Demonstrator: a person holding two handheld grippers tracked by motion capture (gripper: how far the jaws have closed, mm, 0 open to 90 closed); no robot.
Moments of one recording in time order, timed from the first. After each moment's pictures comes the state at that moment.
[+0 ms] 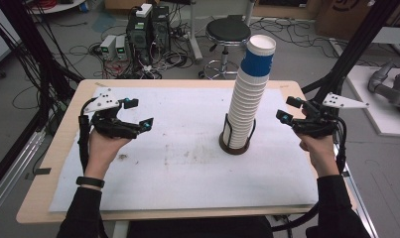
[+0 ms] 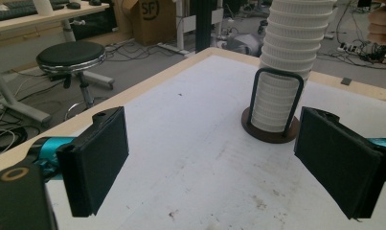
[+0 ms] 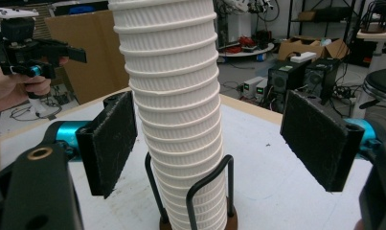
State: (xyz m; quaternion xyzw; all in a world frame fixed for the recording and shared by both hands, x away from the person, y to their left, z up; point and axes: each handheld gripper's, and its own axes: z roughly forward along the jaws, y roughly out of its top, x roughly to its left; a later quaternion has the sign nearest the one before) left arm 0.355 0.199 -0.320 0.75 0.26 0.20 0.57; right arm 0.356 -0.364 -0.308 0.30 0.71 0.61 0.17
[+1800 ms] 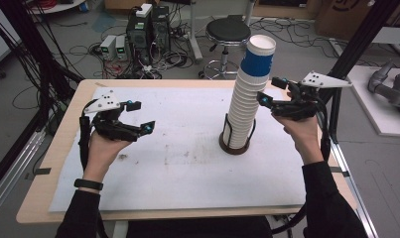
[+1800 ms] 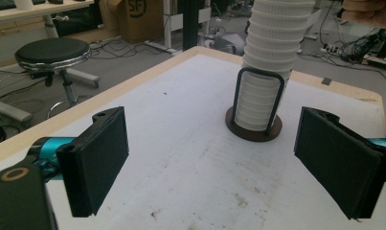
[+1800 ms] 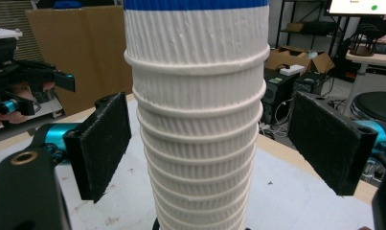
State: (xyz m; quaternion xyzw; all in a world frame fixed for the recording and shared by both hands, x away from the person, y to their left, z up) left arm 0.350 0.195 -0.319 0.76 0.25 0.17 0.58; right arm 0.369 -0.302 -0.259 0.29 0.72 0.60 0.21
